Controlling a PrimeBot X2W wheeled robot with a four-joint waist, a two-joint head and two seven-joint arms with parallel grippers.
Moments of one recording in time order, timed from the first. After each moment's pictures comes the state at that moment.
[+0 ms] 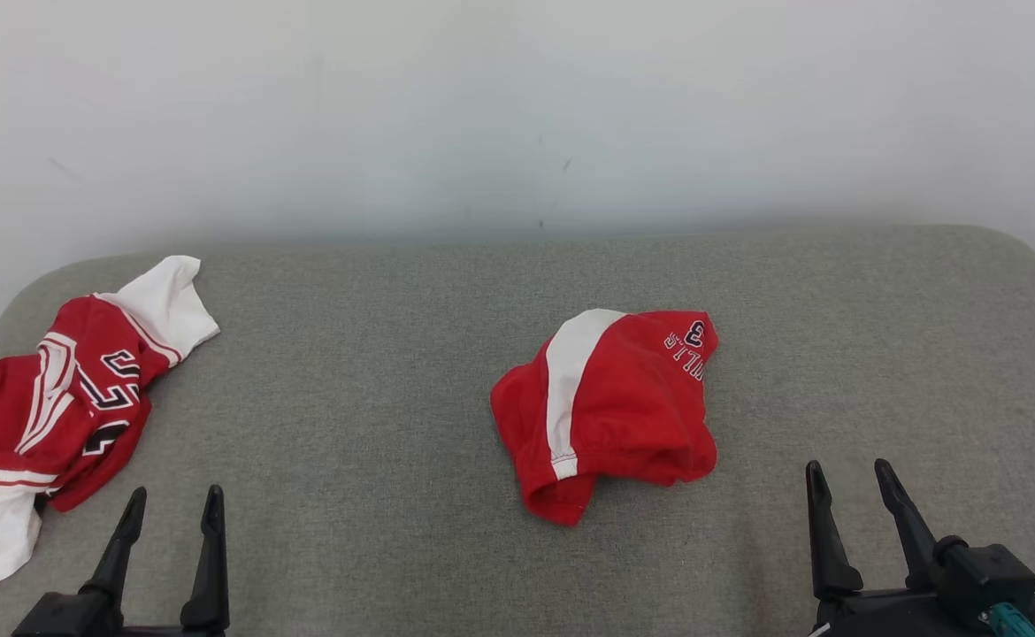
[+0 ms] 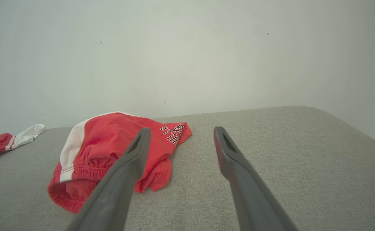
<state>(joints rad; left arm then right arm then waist) -0.02 0.29 -0.09 0.13 -0.37 -0.04 -0.26 -0.01 -0.05 -0.02 0.17 0.16 0.13 -0.21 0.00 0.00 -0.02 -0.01</state>
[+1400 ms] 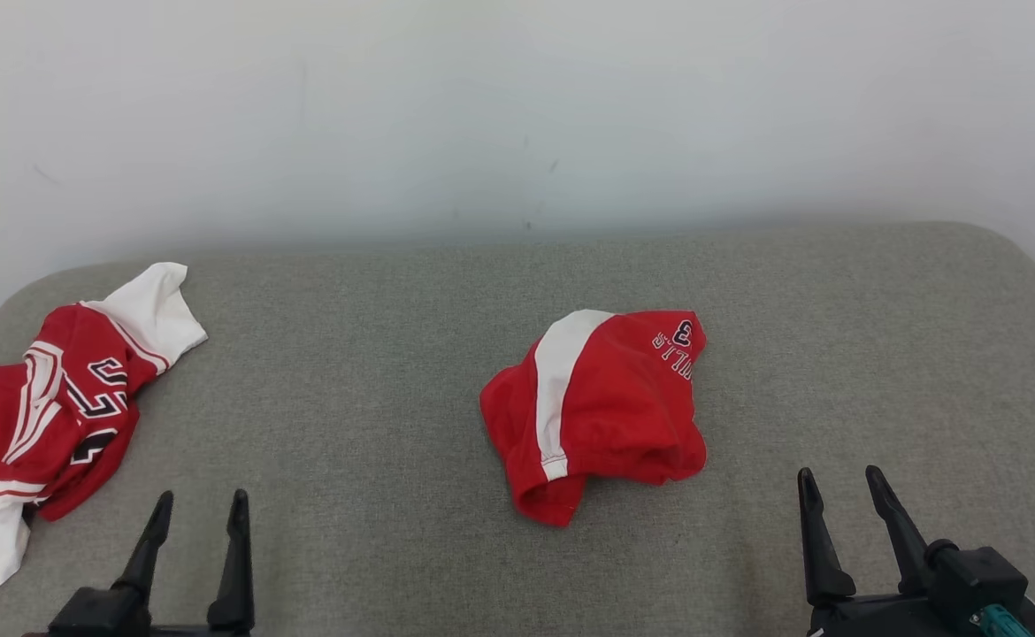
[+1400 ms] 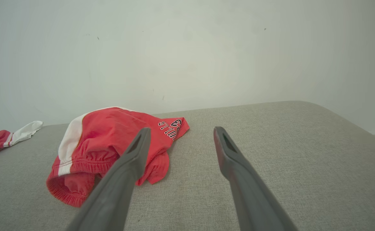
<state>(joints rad) -0.03 0.24 -0.07 0.20 -0.31 -0.08 -0.26 0.00 -0.05 0.00 0.18 0.16 0.13 -0.20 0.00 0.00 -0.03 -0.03</state>
